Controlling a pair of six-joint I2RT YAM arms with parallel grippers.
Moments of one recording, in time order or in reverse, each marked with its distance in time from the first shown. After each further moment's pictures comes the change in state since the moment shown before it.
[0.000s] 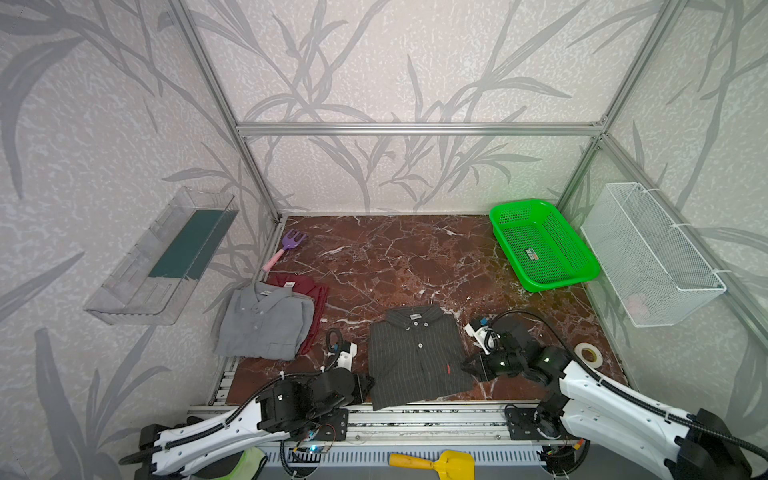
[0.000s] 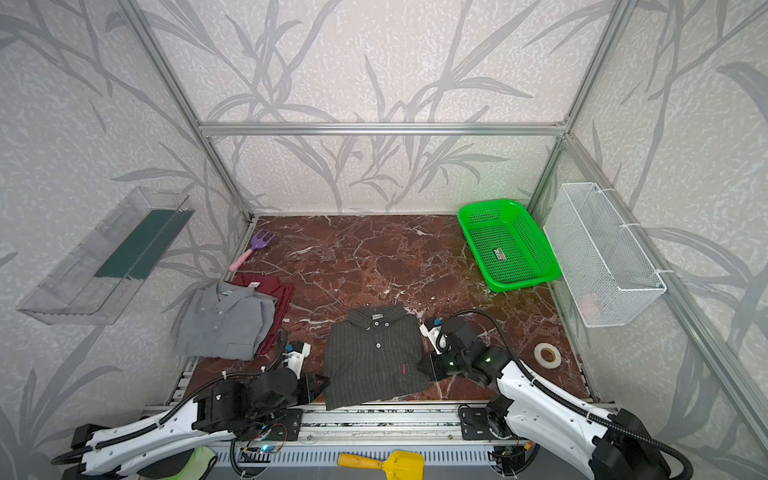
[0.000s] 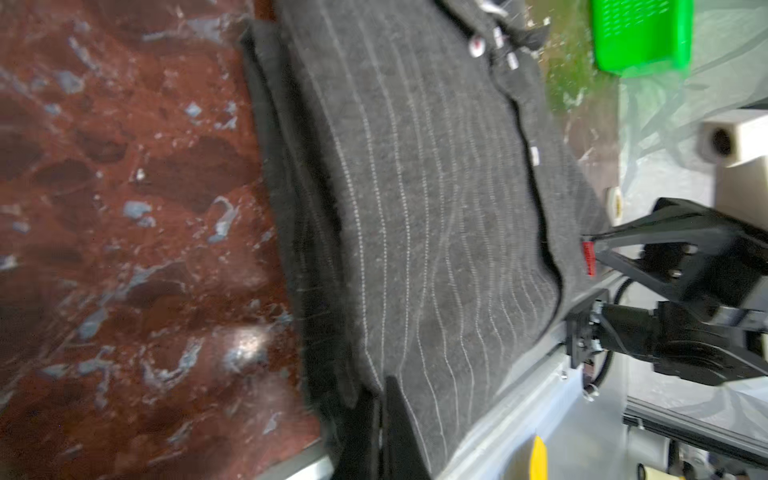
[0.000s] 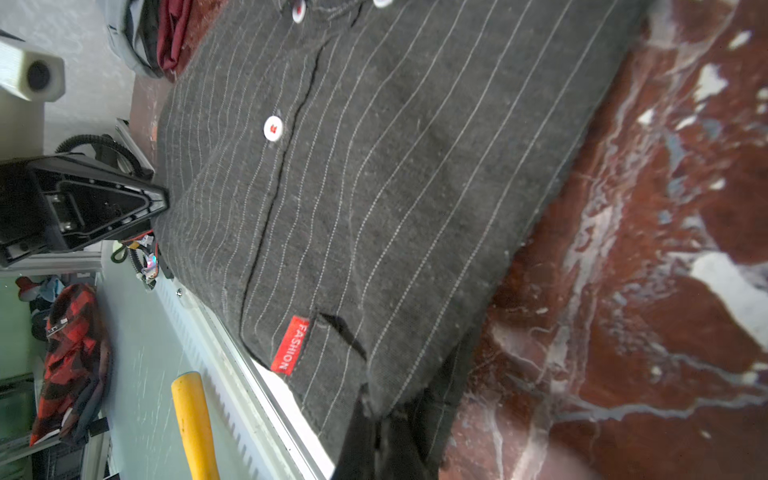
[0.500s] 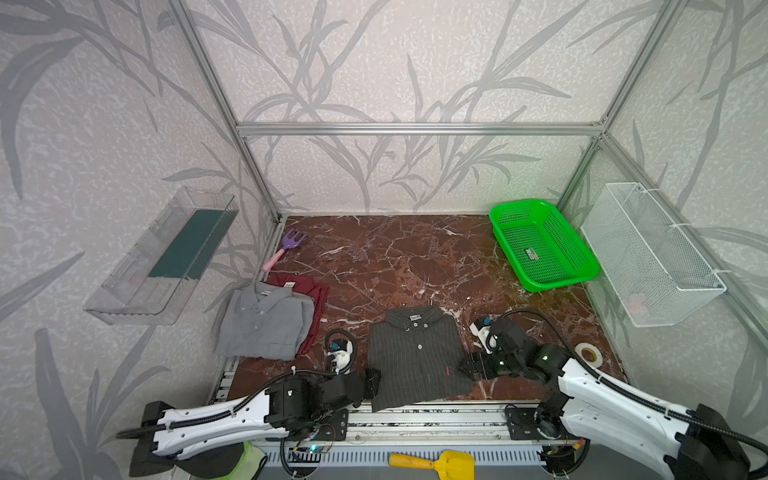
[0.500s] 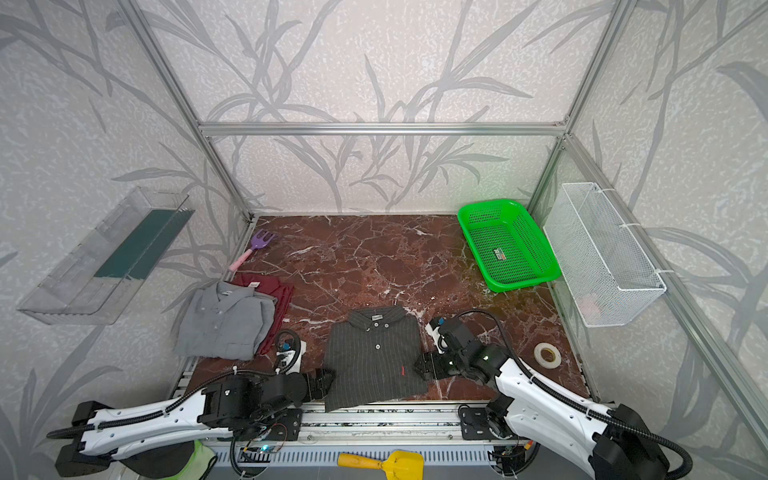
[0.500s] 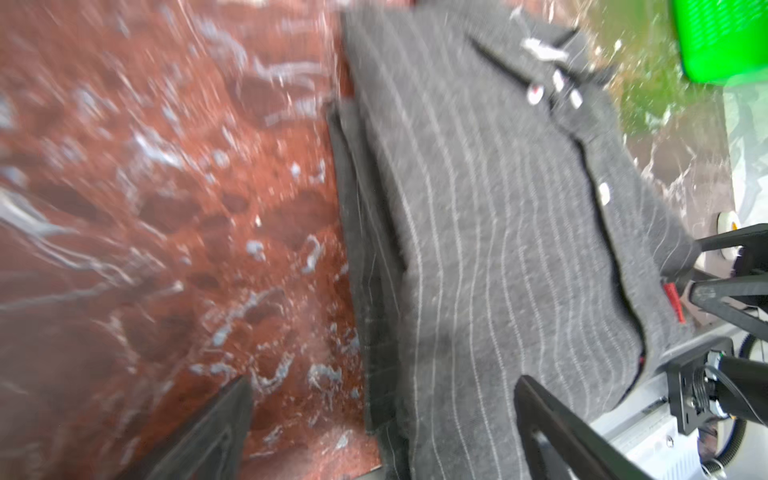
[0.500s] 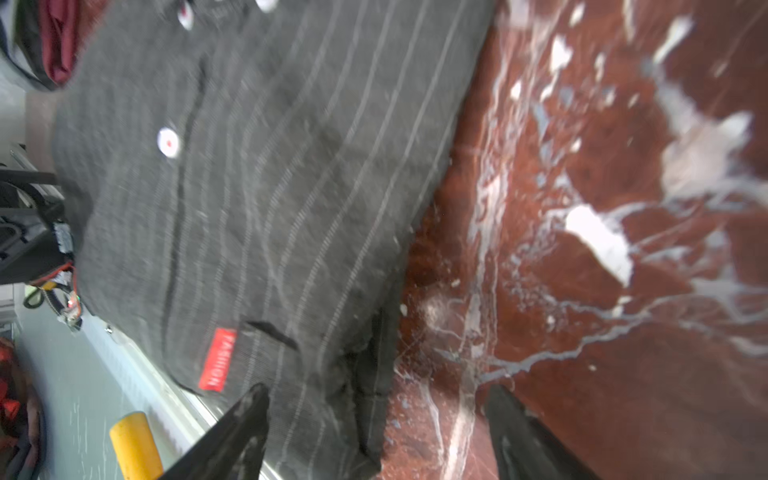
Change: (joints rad) left arm -0.078 0.154 0.103 -0.090 -0.232 0.006; right arm 0.003 0.021 0.062 -0.096 0.144 0.051
